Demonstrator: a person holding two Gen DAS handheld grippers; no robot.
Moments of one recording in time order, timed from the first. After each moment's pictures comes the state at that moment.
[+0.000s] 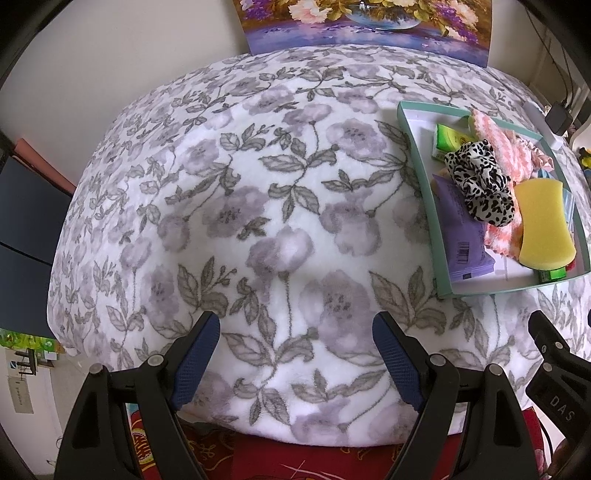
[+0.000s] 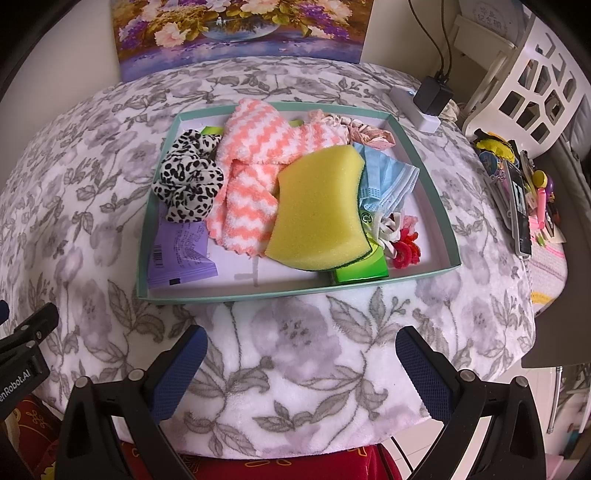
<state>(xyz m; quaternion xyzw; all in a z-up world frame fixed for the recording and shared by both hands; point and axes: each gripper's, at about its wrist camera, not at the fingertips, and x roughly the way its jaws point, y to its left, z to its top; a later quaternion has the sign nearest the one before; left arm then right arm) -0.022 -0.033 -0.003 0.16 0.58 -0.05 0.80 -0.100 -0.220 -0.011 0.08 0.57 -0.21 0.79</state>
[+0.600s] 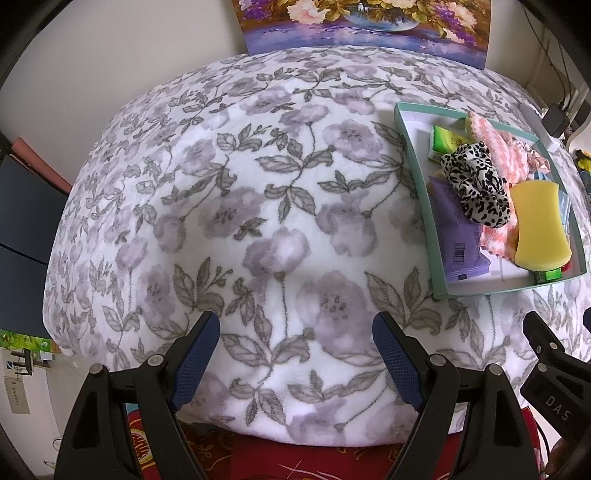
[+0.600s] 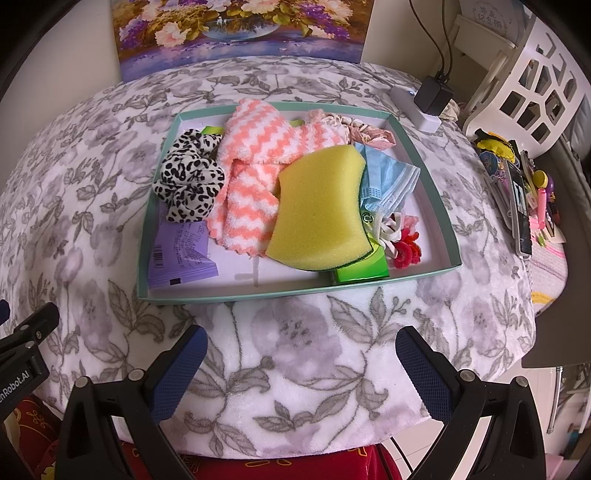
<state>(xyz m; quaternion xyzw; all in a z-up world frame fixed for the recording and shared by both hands) -0.021 -0.032 -0.002 0.15 0.58 -0.06 0.80 -0.100 -0.219 -0.012 0.08 0.57 -0.21 0.79</state>
